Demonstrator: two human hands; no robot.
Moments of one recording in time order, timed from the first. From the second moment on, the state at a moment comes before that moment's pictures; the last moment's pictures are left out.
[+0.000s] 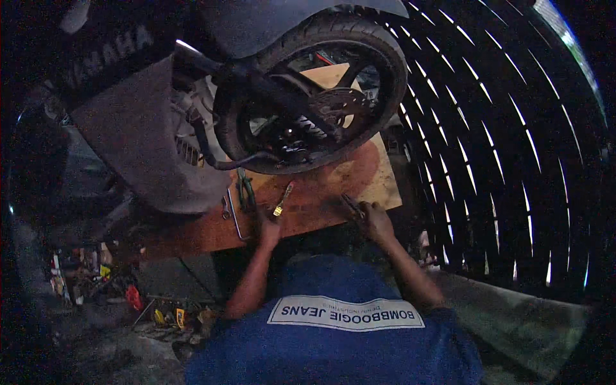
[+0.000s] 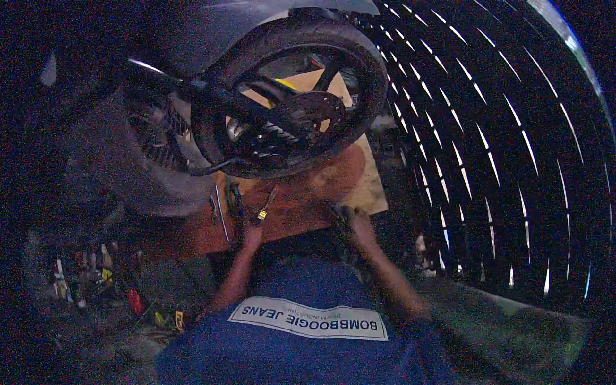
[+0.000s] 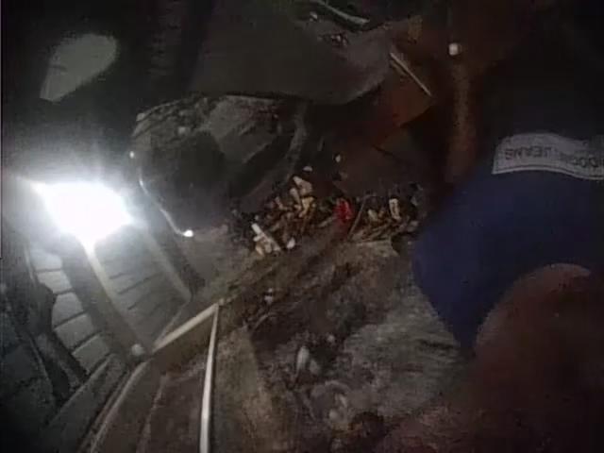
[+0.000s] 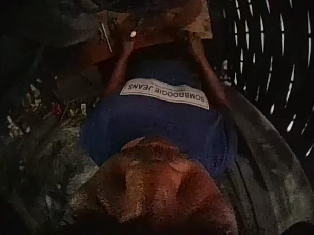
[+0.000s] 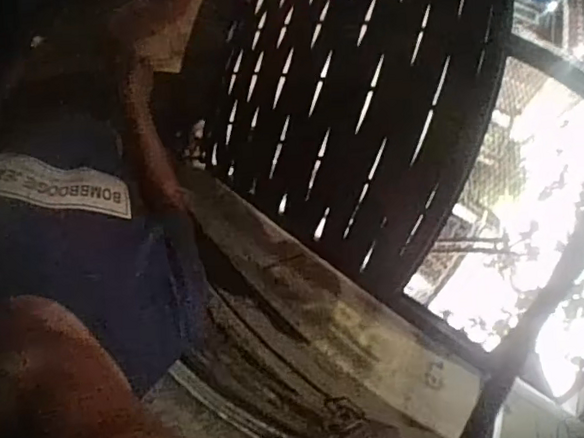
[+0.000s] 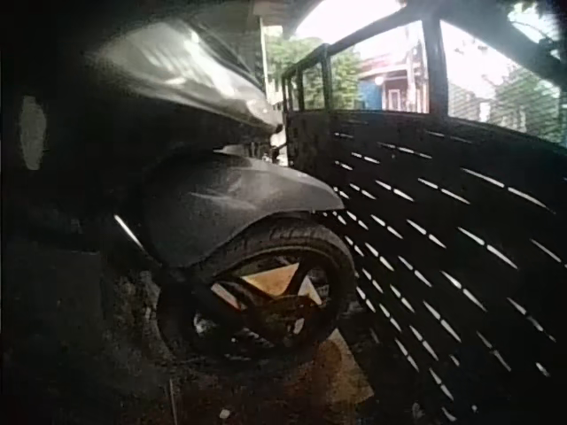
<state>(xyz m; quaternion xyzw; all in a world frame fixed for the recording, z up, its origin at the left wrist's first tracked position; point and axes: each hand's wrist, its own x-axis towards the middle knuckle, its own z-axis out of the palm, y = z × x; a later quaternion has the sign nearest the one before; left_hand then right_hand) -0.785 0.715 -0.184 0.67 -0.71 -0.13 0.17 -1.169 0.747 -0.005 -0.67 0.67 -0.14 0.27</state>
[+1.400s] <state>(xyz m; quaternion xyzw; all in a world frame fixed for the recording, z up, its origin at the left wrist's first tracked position) -0.701 0.763 -0.023 0.81 -0.53 0.00 0.25 -1.130 0.751 -0.006 -0.65 0.74 -0.18 0.01</state>
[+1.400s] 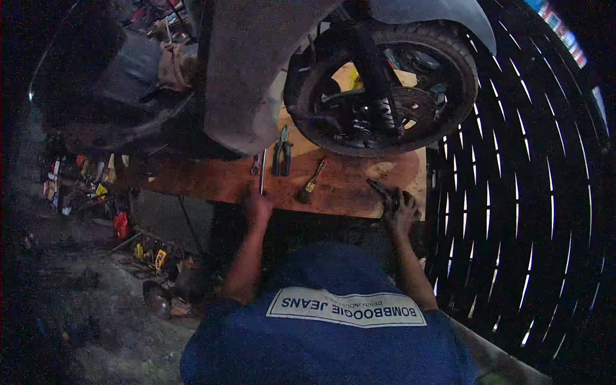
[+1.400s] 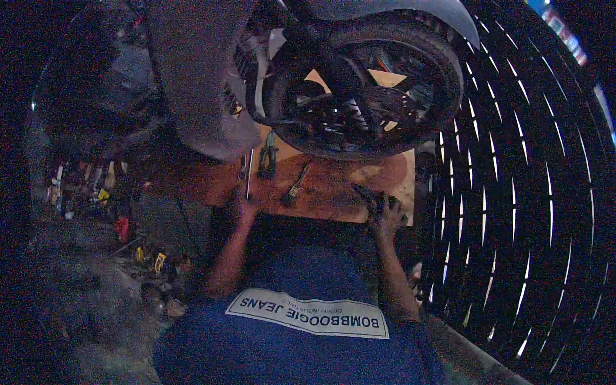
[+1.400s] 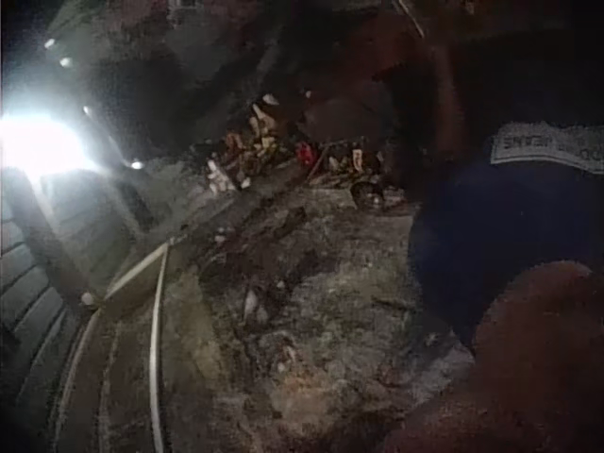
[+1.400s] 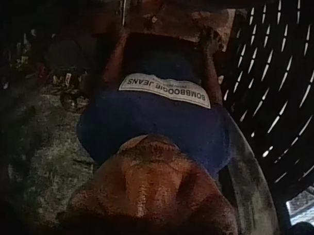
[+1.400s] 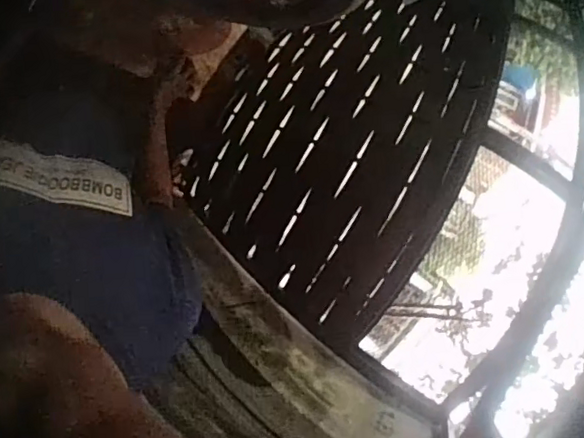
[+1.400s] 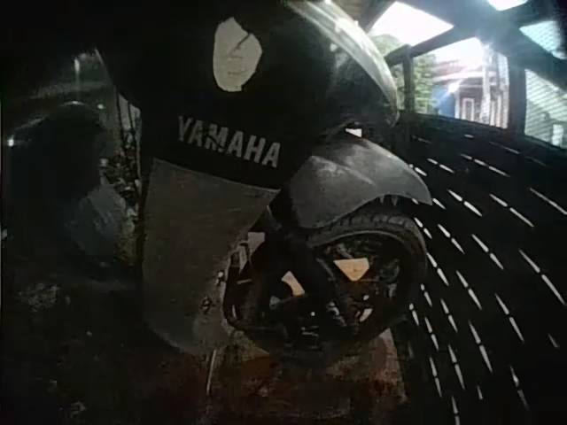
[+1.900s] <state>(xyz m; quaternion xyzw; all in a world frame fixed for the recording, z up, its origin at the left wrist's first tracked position) -0.713 0.755 0.044 0.83 -0.56 -0.07 0.06 -1.125 0.758 0.012 -0.62 0.77 -0.16 0.01</state>
